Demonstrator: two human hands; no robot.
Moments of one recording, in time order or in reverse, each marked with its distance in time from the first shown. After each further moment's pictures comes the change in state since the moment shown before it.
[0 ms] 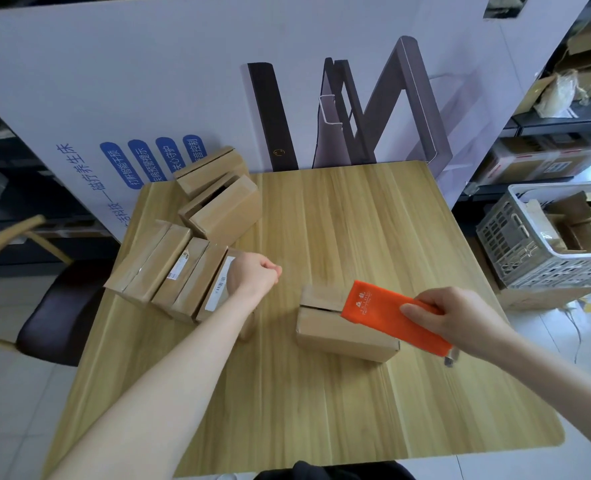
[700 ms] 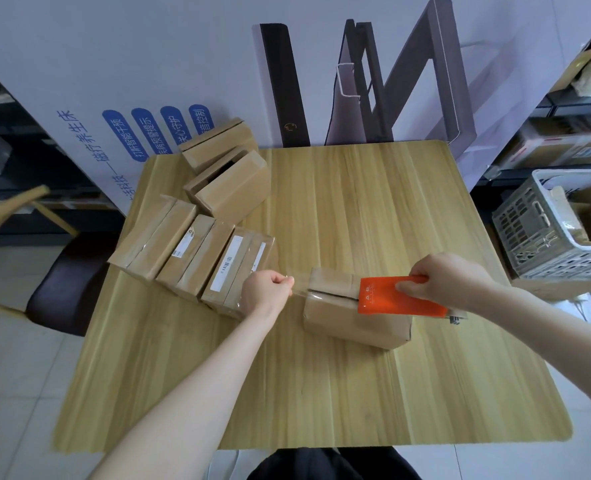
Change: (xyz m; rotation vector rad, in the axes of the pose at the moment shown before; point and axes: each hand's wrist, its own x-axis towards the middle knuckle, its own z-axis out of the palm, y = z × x) left_hand -0.026 -0.043 0.042 -0.098 0.024 -0.081; right_hand 0.077 -0.003 0.010 -0.551 -0.084 0.009
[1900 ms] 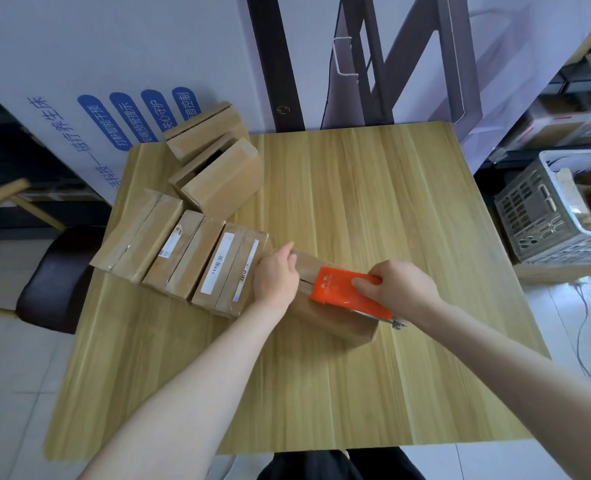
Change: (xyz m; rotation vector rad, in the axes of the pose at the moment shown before) left_hand 0.038 0.012 0.033 0.197 -0.022 0.340; right_hand 0.020 -0.057 0.037 0.252 0.055 0.050
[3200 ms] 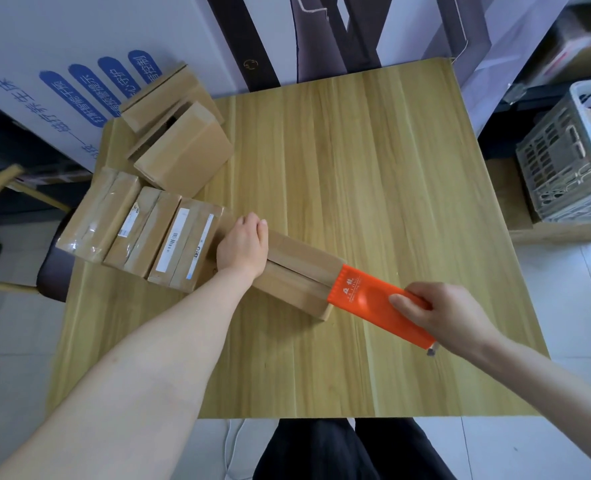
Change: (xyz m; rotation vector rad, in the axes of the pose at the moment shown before) left_hand 0.012 0.014 0.038 0.449 0.113 0.070; right_hand -0.053 0.146 0.005 0.401 -0.113 -0.056
